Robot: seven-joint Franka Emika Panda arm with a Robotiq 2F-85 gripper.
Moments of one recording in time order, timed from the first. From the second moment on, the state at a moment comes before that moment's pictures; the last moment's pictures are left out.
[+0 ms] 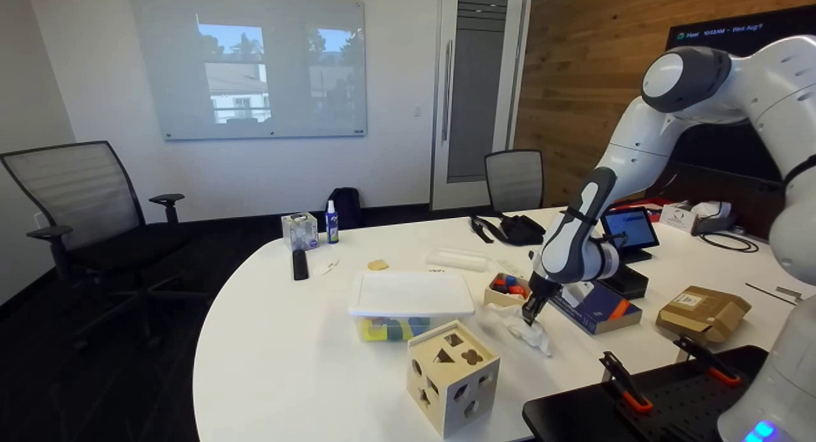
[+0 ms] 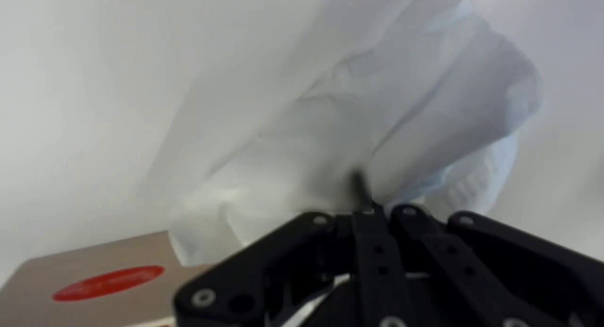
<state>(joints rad) -0.26 0.83 0.21 -2.29 -0.20 3.19 -0.44</state>
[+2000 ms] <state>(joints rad) -0.03 0.87 0.15 -2.19 -0.17 3.01 -0.18</state>
